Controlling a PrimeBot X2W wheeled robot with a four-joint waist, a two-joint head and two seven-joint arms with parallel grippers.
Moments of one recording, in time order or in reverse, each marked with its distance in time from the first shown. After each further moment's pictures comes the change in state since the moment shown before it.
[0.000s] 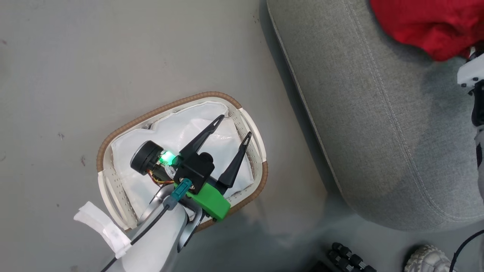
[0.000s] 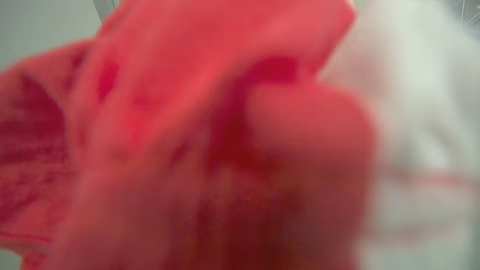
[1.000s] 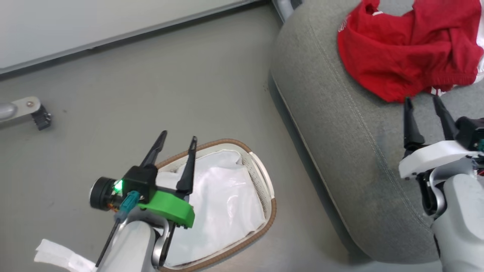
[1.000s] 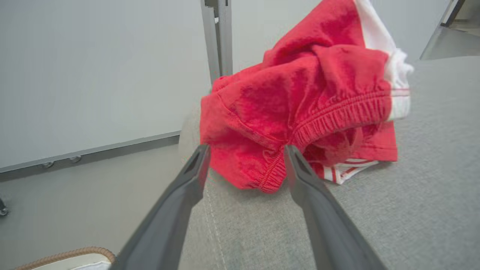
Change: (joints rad) left arm 0.165 -0.060 0.300 -0.003 -0.029 0.026 0.000; right arm 0.458 0.089 0.155 -0.335 -0.007 0.000 0.000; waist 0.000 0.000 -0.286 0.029
